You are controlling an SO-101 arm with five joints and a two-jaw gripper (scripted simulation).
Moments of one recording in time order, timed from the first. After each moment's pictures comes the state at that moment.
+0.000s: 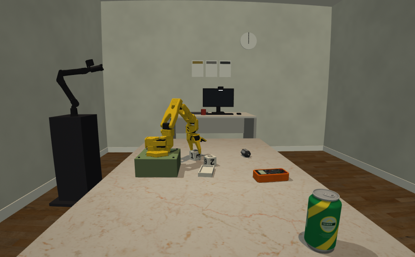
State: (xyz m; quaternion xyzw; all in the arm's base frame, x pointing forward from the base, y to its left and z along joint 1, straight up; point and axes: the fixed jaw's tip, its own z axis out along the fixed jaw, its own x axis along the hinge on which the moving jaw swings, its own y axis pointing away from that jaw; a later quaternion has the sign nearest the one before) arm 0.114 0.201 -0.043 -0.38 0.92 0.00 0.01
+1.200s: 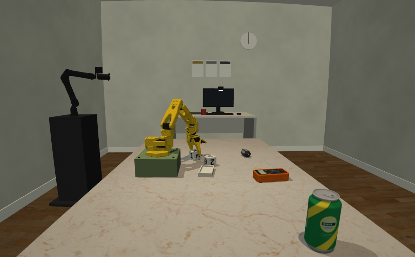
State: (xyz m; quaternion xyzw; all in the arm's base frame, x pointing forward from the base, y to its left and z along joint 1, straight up) arm 0.114 0.200 -0.051 -0.38 0.92 0.00 0.01
